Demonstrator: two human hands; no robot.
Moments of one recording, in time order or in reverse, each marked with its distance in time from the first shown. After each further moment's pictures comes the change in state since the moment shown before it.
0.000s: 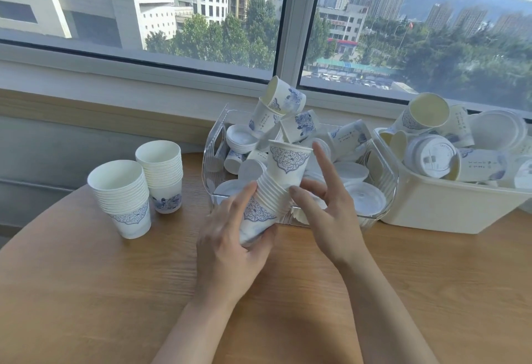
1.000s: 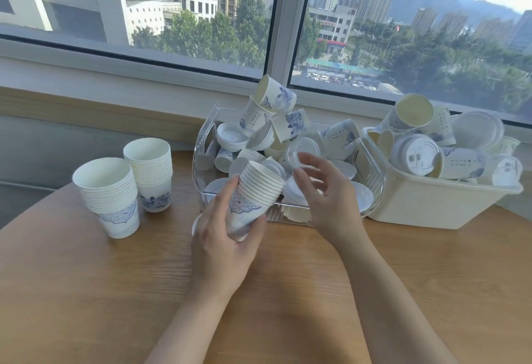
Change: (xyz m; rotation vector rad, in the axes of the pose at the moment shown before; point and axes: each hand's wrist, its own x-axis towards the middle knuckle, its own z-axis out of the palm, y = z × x) left_hand 0.002 0.006 0.002 -0.179 0.001 -0.195; right_hand 0.019 0.000 -0.012 -0.179 0.097 0.002
